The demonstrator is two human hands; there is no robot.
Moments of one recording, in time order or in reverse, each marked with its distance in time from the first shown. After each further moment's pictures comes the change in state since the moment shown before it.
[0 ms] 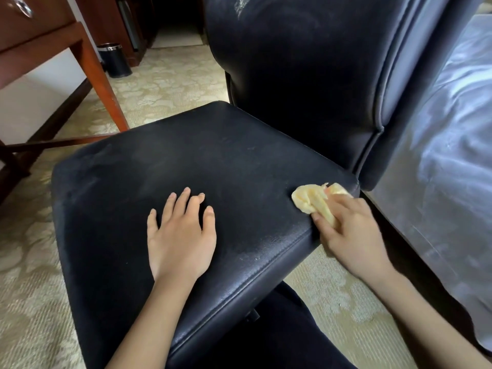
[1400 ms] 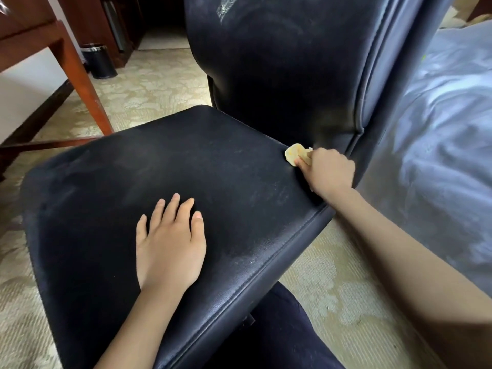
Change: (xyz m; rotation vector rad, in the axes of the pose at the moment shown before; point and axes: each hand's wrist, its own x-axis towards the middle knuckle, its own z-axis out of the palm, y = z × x) left_hand -0.002 0.005 0.000 -0.019 -0.001 0.023; right_hand 0.128 0.019 0.020 -0.439 0.052 0.142
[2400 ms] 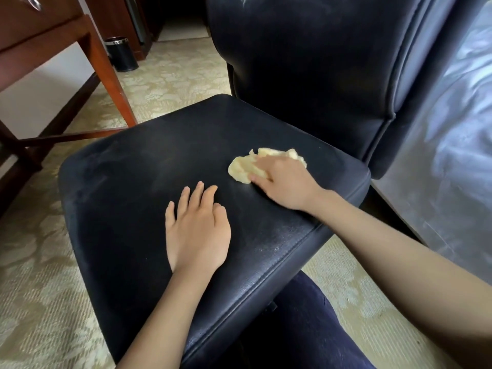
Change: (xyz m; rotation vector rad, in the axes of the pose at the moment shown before) left_hand 0.001 0.003 -0.001 -0.071 -0.011 -0.027; right_hand -0.048 -0.088 -0.017 0.487 -0.231 -0.543
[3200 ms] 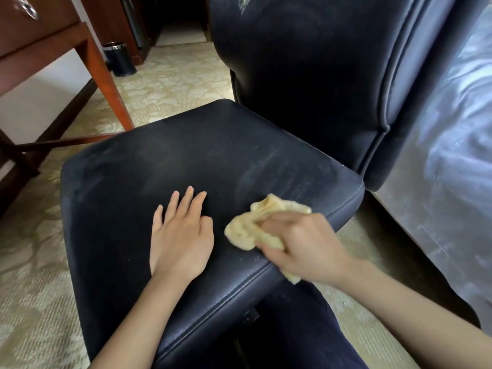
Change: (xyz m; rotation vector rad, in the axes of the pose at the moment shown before) left_hand 0.003 -0.014 -0.009 0.051 -0.079 0.076; right_hand -0.097 -0.026 -0.021 -0.066 0.008 -0.191
